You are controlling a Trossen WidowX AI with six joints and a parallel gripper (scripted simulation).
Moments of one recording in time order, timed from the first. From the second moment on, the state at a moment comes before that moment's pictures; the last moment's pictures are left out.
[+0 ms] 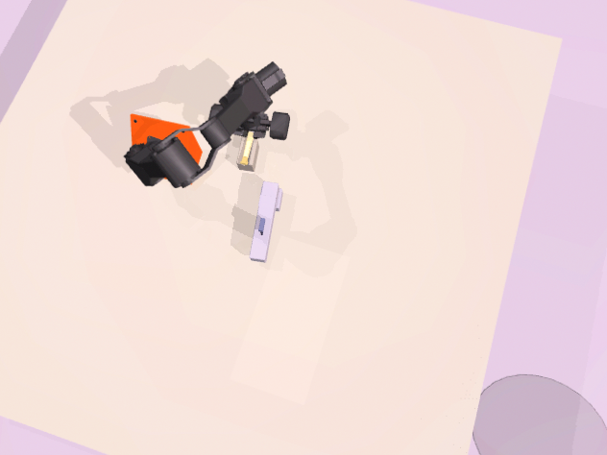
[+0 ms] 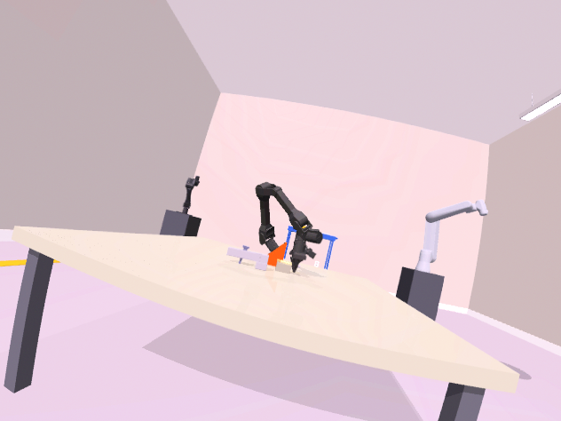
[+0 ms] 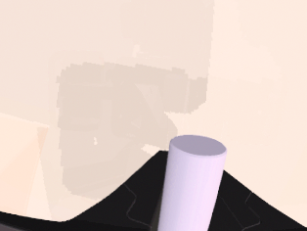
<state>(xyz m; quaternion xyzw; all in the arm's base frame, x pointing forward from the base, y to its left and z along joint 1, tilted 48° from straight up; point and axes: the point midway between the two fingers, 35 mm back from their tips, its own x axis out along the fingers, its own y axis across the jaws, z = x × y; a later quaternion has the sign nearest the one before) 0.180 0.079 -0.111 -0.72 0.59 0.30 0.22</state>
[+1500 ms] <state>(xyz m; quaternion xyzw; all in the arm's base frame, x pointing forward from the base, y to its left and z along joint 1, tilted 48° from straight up) 0.181 0.079 -0.111 -0.72 0.59 0.30 0.22</state>
